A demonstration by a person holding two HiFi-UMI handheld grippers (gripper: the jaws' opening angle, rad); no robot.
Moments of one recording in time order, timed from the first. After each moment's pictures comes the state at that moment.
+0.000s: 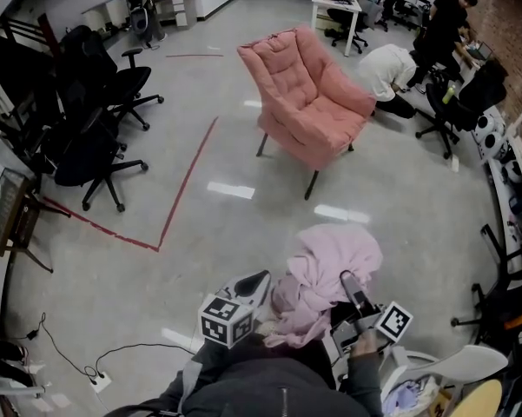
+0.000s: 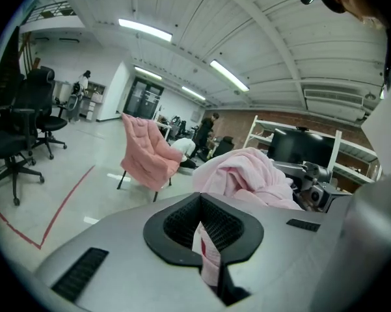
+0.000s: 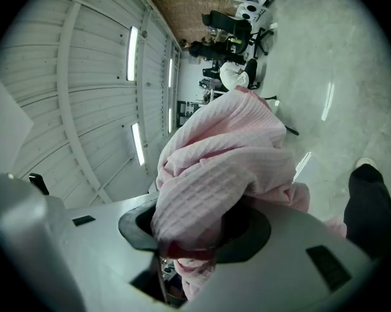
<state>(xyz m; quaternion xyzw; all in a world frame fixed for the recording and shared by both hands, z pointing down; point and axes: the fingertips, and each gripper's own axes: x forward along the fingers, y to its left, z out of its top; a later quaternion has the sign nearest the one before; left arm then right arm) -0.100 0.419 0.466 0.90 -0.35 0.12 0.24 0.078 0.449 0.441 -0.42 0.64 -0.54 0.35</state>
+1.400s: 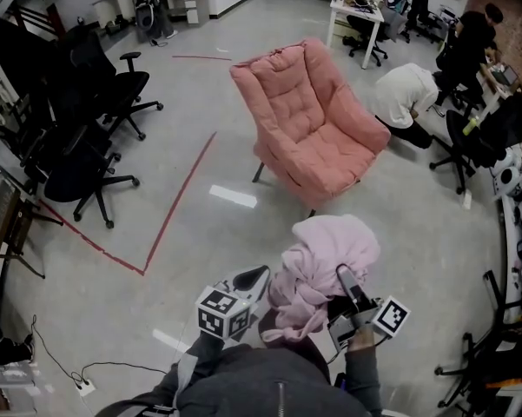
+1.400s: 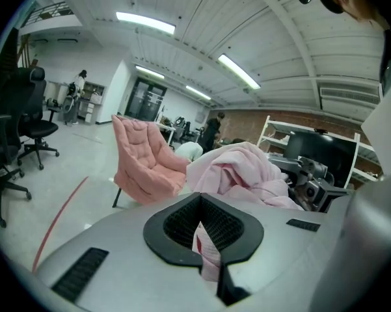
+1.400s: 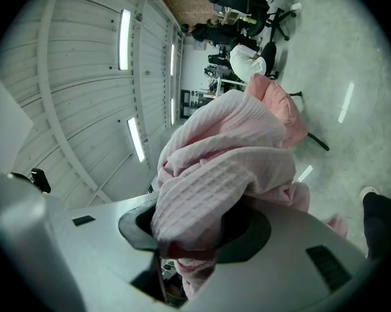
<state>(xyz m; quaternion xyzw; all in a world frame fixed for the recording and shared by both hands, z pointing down) 0.006 0.149 0.459 0.89 -0.36 0.12 0.24 0.175 0.157 0.429 -0.38 0.67 -0.54 0.33</state>
